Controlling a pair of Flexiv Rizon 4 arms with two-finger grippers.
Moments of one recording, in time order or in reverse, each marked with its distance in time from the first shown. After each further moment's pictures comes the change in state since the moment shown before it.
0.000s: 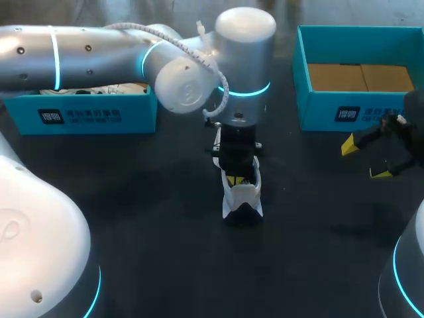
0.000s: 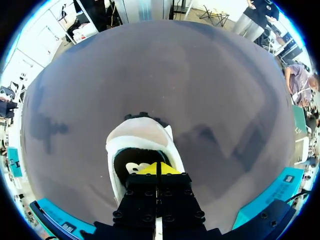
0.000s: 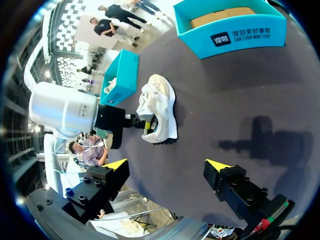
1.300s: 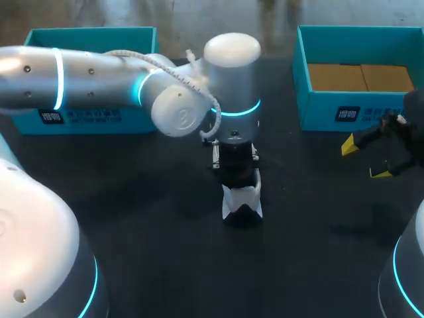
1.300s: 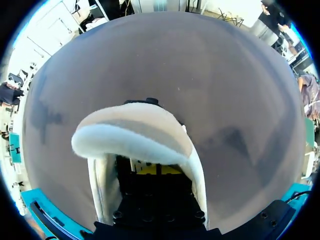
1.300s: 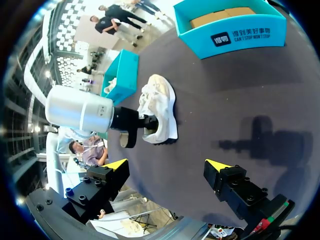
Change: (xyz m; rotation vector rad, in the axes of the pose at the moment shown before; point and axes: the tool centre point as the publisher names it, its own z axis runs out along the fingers) left arm -0.006 0.003 0.049 0.011 -0.088 -0.091; right arm 0.000 0.000 0.000 0.000 0.000 0.000
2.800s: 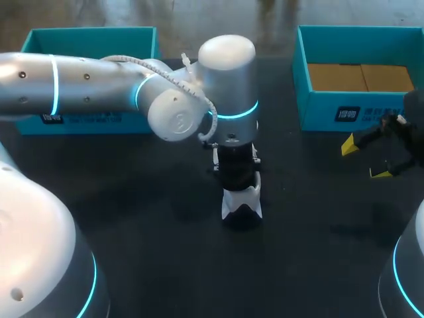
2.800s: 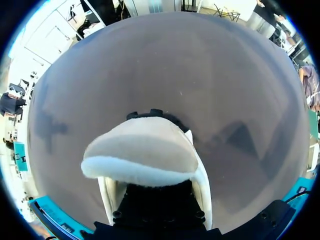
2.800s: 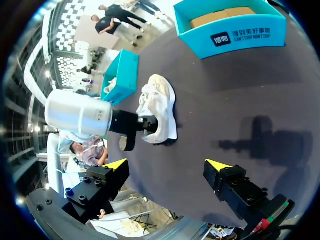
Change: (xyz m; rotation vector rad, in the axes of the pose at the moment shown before) left arm -0.008 -0.009 -0.004 0.001 -0.040 0.059; right arm 0.000 0.000 0.000 0.000 0.000 0.000
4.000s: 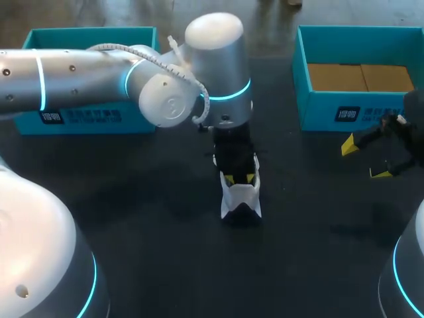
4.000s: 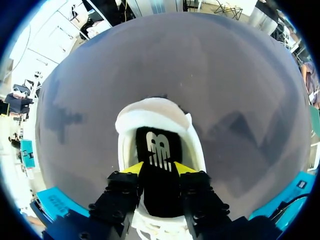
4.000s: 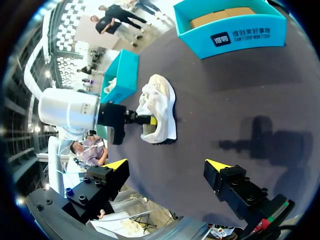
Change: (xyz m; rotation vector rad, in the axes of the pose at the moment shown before) left arm -0.004 0.023 -0.037 -0.049 -0.051 0.008; right arm 0.000 0.000 0.000 0.000 0.000 0.000
